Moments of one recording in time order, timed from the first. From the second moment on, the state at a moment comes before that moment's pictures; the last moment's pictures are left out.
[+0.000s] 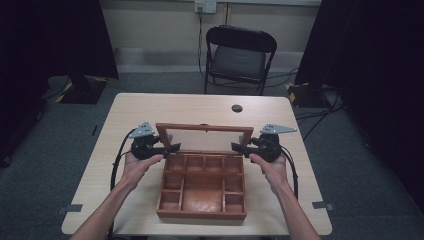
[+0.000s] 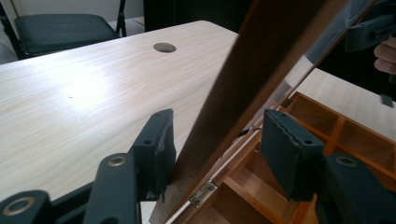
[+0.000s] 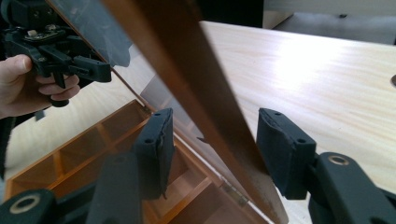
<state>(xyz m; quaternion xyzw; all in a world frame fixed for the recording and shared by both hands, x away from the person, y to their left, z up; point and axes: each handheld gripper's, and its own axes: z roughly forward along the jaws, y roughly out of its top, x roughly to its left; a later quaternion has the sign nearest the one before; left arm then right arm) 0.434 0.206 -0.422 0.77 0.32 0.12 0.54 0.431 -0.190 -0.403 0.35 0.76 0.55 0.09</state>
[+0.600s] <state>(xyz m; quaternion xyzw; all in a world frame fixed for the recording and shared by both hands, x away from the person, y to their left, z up) 0.444 0.208 -0.423 0.76 0.33 0.12 0.54 0.445 -0.187 -0.415 0.36 0.75 0.55 0.08</state>
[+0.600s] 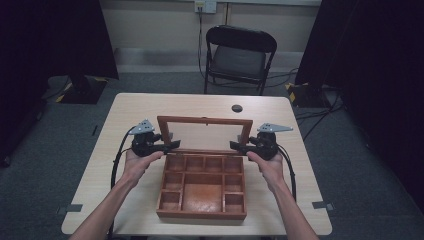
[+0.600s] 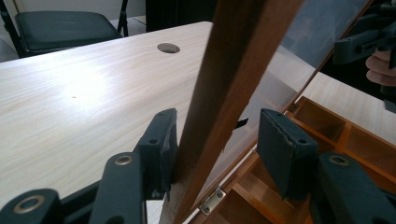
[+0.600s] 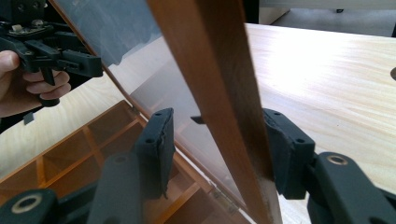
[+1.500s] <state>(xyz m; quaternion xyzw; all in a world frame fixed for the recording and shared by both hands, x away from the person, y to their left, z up) 0.460 0.208 -0.438 0.75 0.36 0.11 0.54 0.462 -0.187 -0.431 0.38 0.74 0.55 0.09</state>
